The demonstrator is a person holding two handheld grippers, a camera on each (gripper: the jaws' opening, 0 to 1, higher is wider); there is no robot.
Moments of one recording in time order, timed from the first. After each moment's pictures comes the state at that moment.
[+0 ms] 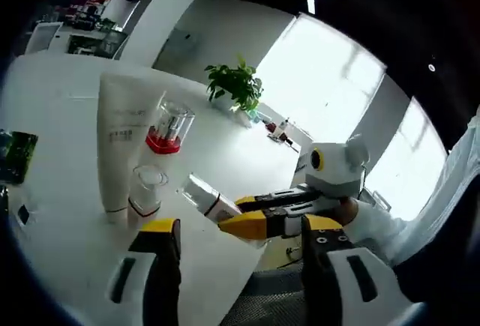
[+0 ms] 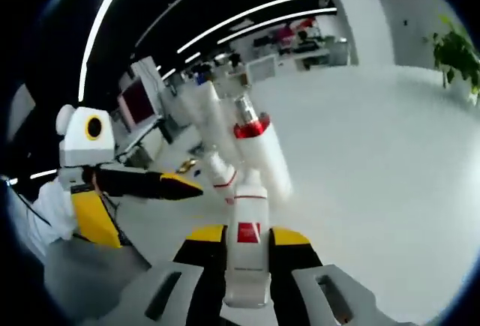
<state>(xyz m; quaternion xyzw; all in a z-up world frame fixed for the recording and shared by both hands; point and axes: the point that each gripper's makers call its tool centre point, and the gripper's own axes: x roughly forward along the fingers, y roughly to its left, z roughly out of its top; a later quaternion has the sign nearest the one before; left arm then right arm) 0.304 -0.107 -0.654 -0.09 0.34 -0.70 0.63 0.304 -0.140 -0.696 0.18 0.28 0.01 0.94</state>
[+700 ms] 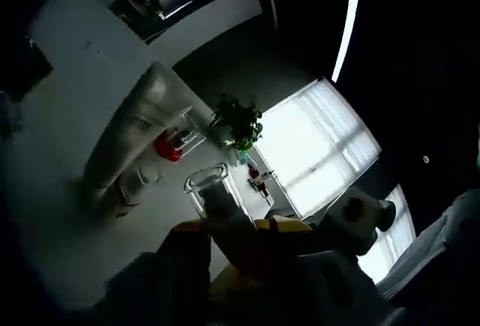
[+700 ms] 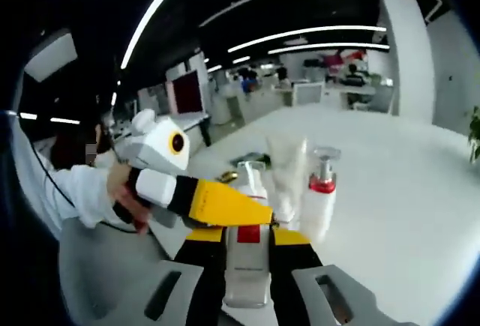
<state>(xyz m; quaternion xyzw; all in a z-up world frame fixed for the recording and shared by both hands) 0.313 -0.111 -0.629 -0.29 0.38 -0.64 0.60 0.311 -0.091 -0.638 0.06 0.24 0.10 0.96</state>
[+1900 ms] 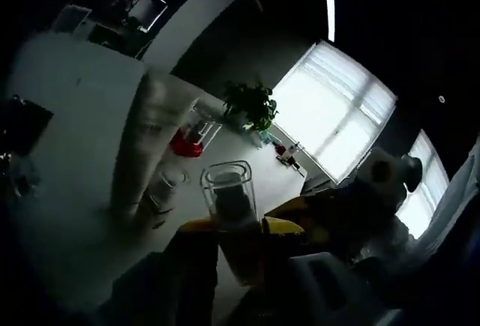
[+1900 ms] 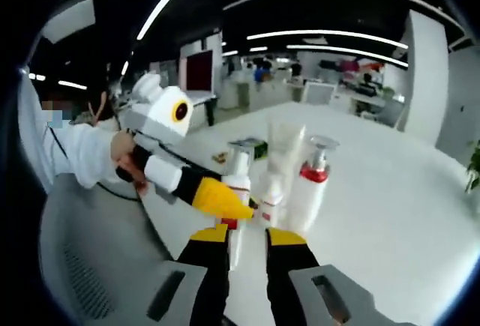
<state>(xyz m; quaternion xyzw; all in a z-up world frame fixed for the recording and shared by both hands) 0.317 -0.109 -0.663 -0.13 0.33 -0.66 0.66 0.297 -0.116 -0.652 0.00 0.25 0.12 0.96</state>
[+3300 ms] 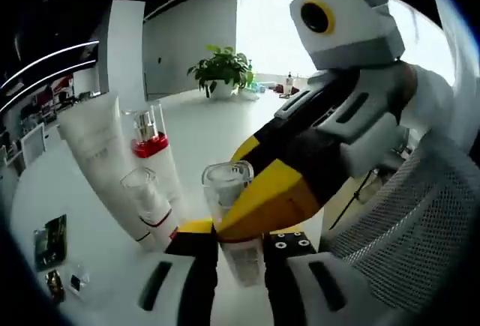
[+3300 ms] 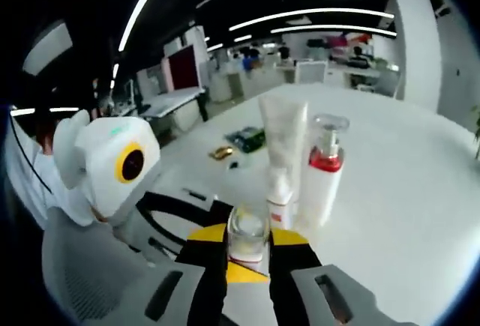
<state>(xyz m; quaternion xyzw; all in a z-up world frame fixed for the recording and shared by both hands) 0.302 -0.116 -0.705 0.16 0.17 -0.71 0.67 0.323 -0.096 -0.679 0.06 0.31 0.11 0.94</state>
